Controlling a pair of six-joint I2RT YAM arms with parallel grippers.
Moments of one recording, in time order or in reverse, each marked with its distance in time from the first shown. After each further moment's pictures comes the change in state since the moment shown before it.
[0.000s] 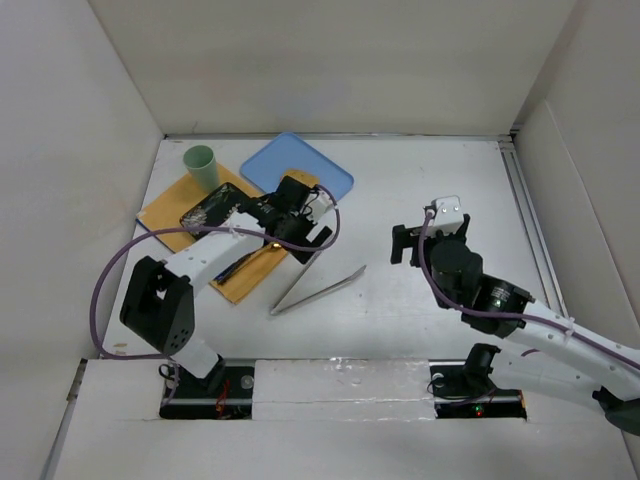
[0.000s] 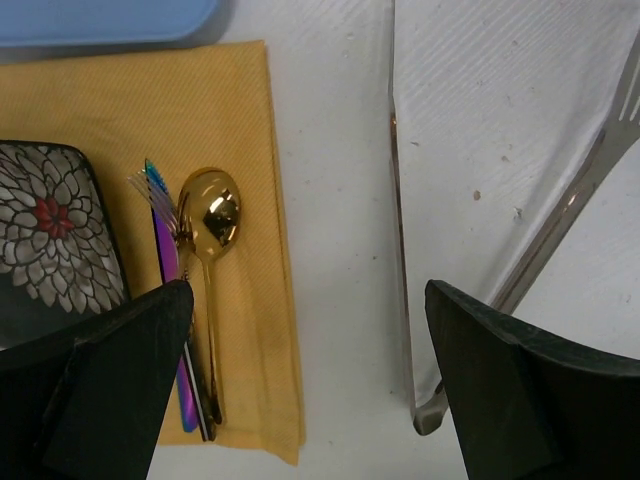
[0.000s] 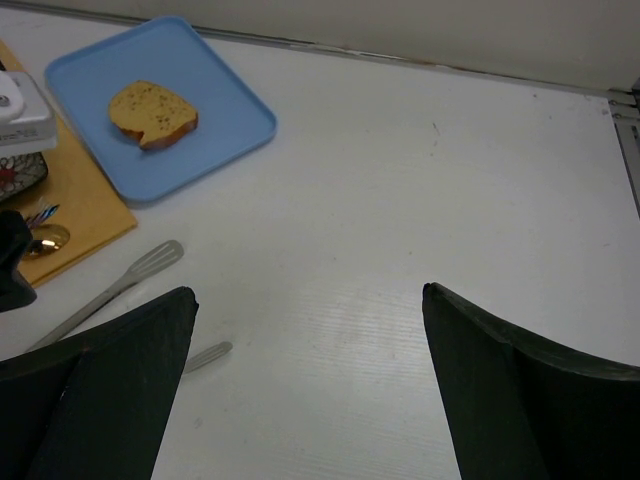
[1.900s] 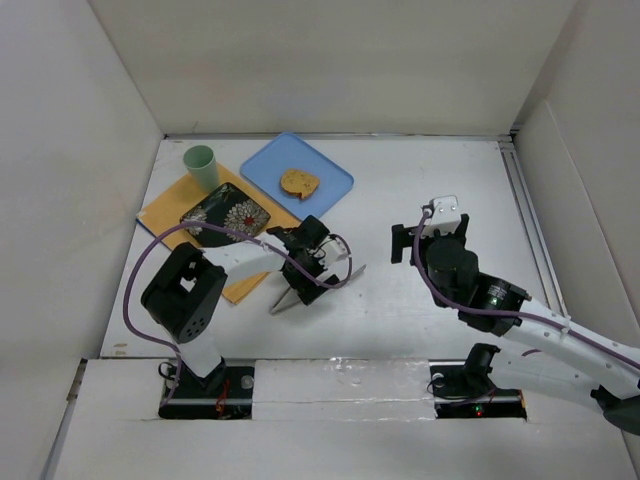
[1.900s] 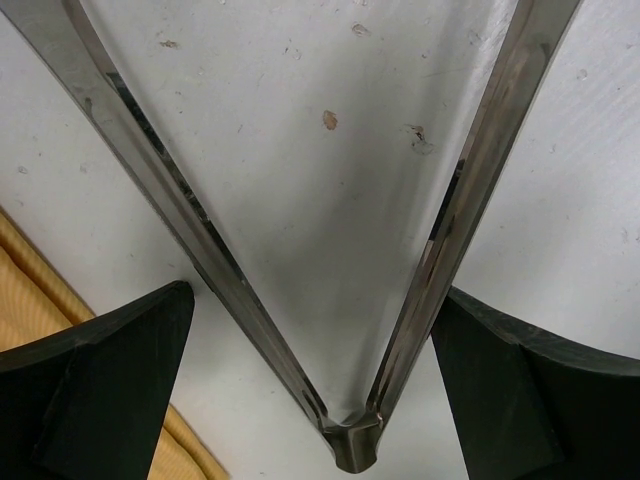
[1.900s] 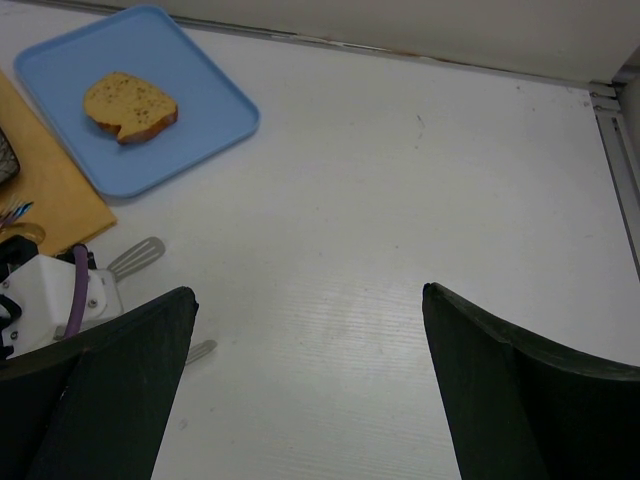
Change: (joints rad) left arm -0.115 0.114 -0.201 0.059 0.091 0.045; right arm -0.007 0.021 0.000 -0.012 0.021 0.000
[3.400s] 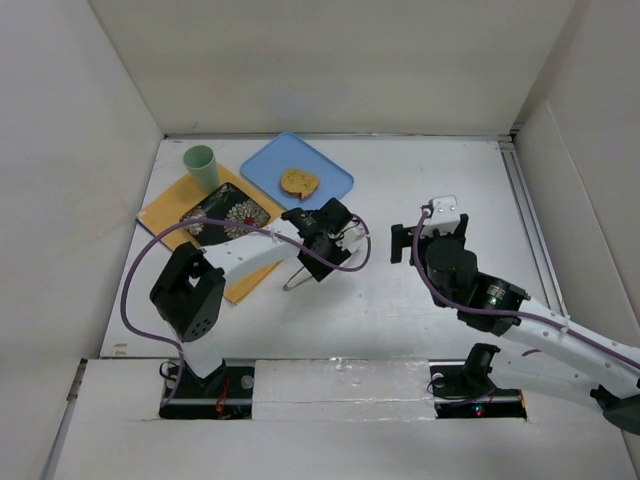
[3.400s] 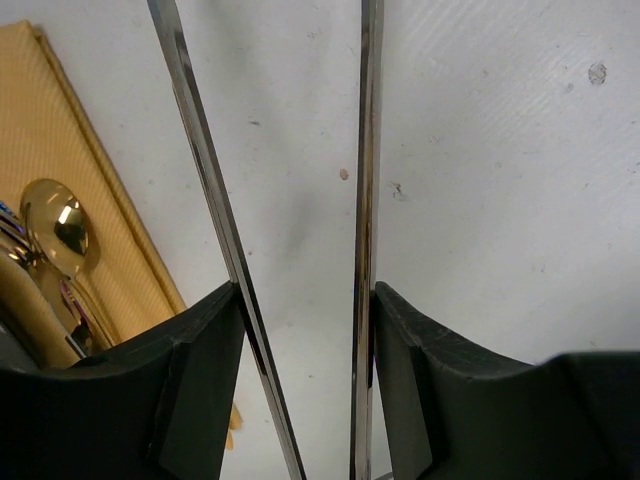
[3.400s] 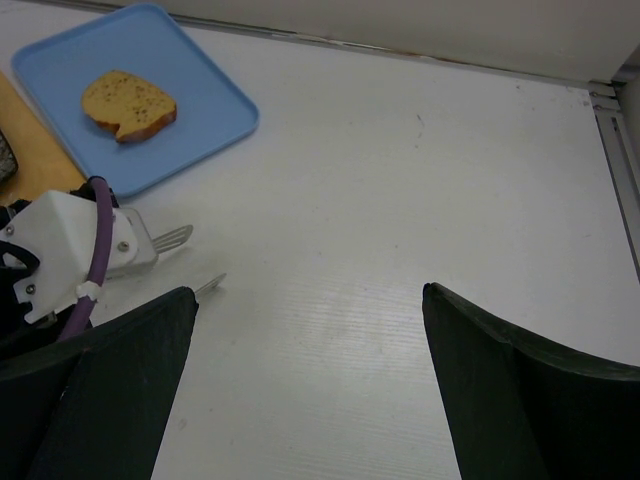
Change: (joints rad) left arm -0.094 0.046 0.282 -0.196 -0.141 -0.125; right arm 0.000 0.003 0.000 0.000 0.002 0.000
